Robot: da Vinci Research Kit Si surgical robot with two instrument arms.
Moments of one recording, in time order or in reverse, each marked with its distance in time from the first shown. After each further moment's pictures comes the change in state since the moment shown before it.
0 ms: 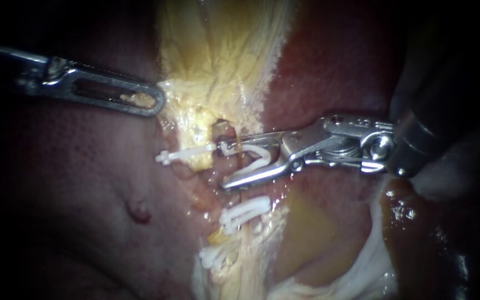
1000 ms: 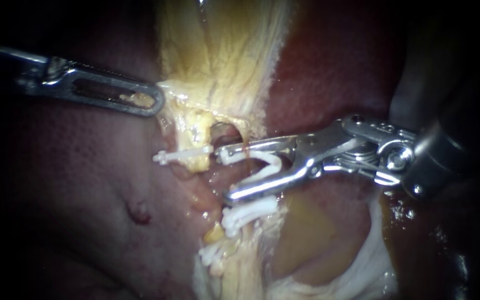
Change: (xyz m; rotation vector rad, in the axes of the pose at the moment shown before) right arm 0.005 -0.005 -0.001 0.145 0.105 0.039; left arm 0.000 0.000 0.000 0.001 0.001 0.001
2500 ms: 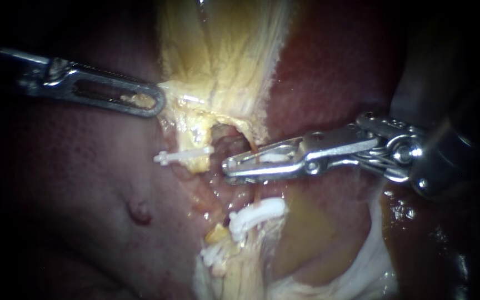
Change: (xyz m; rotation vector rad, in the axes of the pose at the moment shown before) right arm -0.002 0.000 -0.002 -0.007 -0.042 0.138; left arm 0.000 0.000 0.000 -0.001 -0.001 0.001
